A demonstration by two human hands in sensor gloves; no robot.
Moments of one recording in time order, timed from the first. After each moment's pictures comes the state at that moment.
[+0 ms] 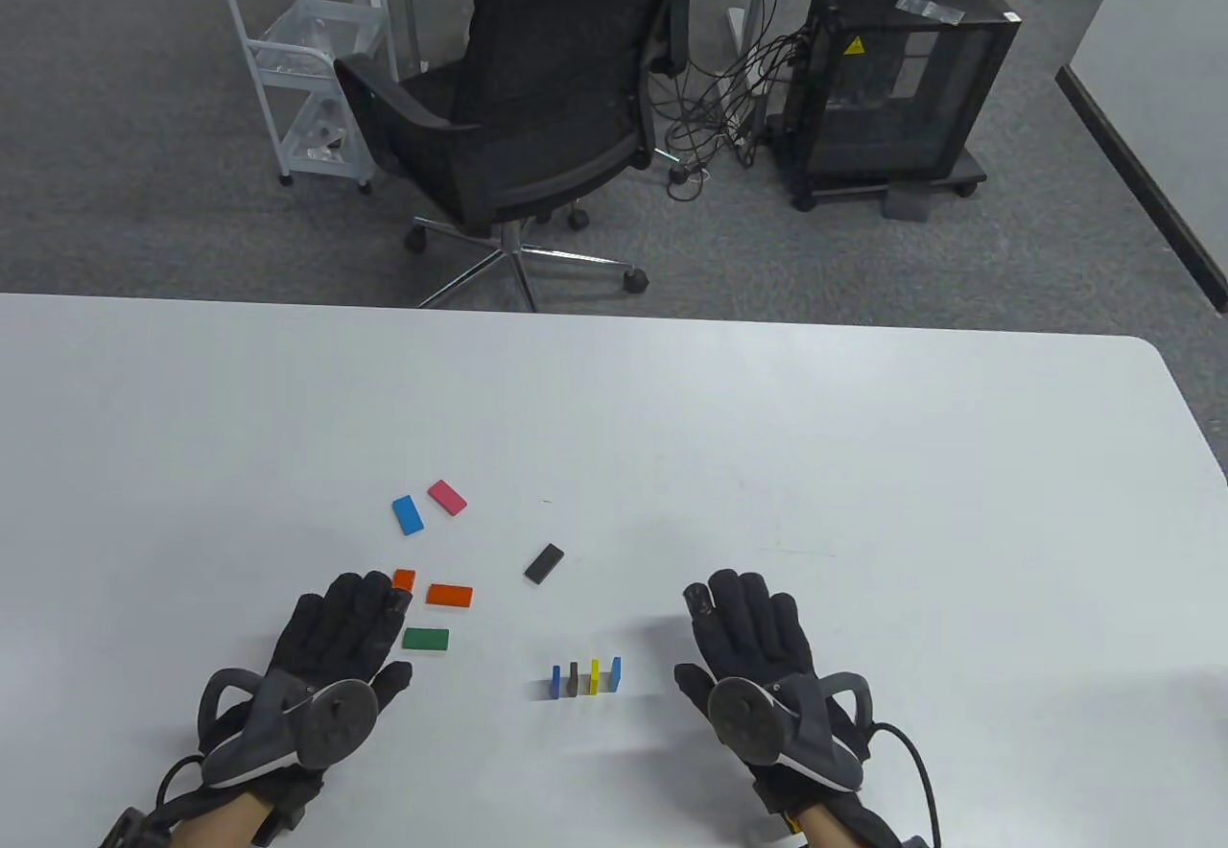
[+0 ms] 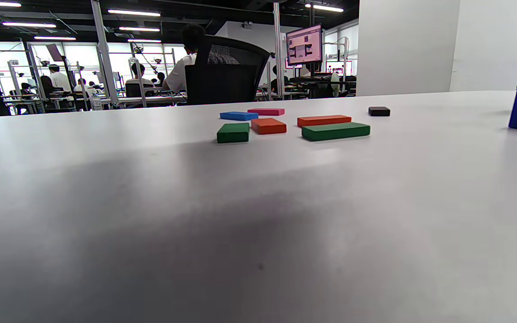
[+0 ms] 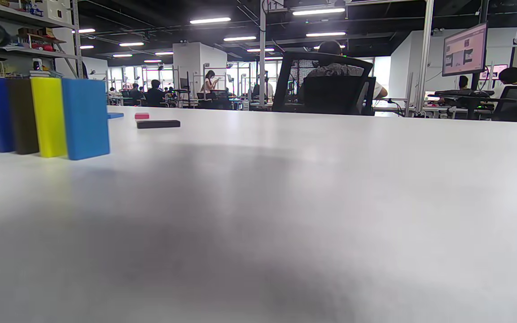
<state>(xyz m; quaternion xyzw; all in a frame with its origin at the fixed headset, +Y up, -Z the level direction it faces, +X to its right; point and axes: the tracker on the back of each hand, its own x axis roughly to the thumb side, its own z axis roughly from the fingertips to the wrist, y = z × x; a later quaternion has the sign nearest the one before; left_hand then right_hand) -0.250 -0.747 -0.225 -0.02 -0.17 -0.02 0.99 0.136 -0.733 -0.252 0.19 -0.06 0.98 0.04</state>
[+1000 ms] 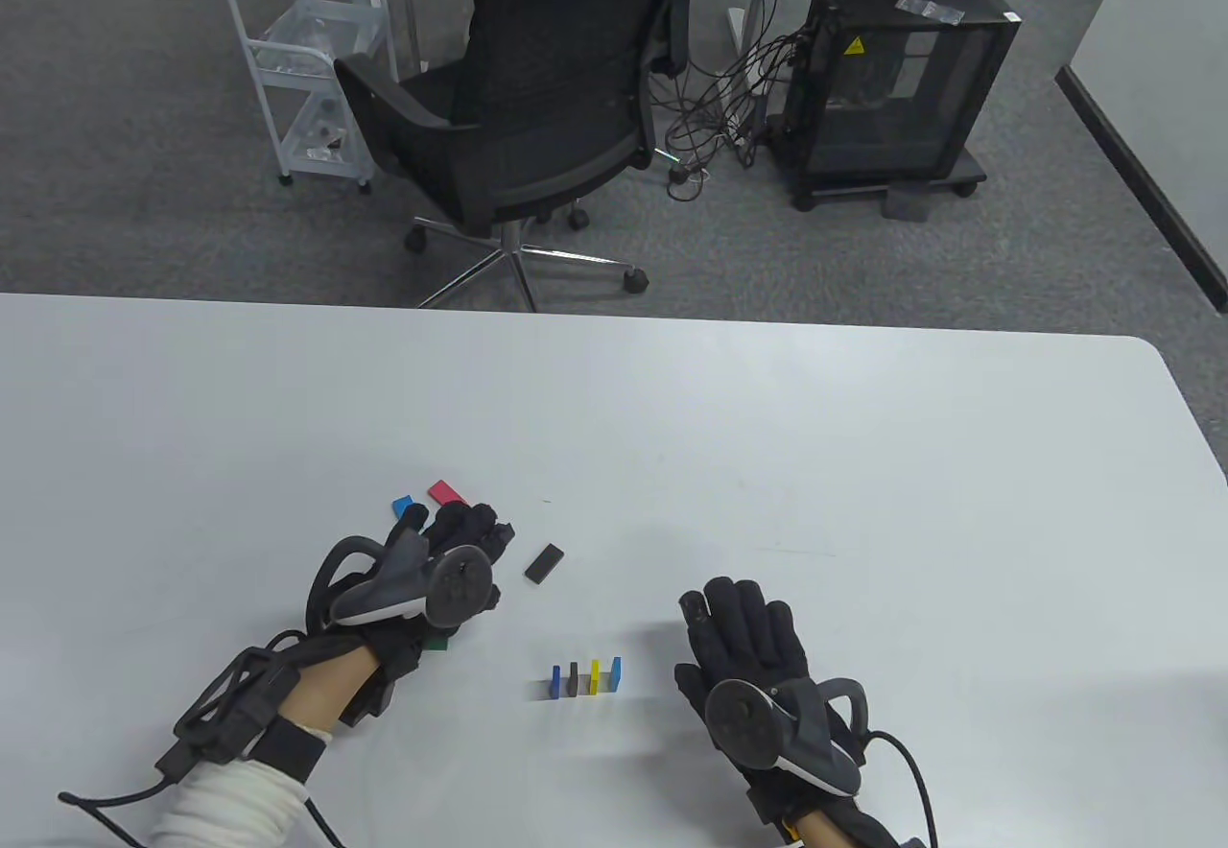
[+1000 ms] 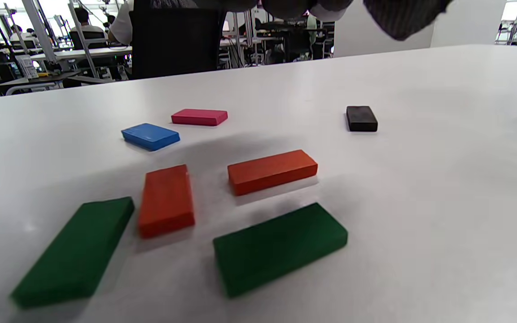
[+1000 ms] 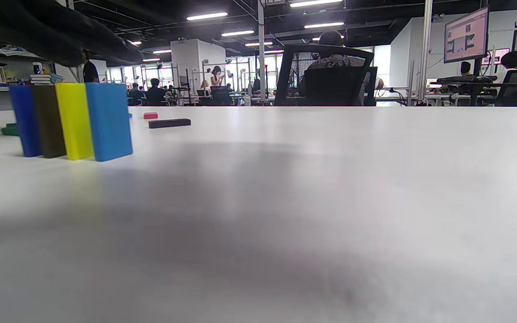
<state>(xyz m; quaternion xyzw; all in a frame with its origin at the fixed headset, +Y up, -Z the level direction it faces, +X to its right) -0.170 -0.723 -0.339 -0.13 -0.21 -0.04 0.97 0.134 -0.737 -0.251 0.19 -0.04 0.98 0.05</state>
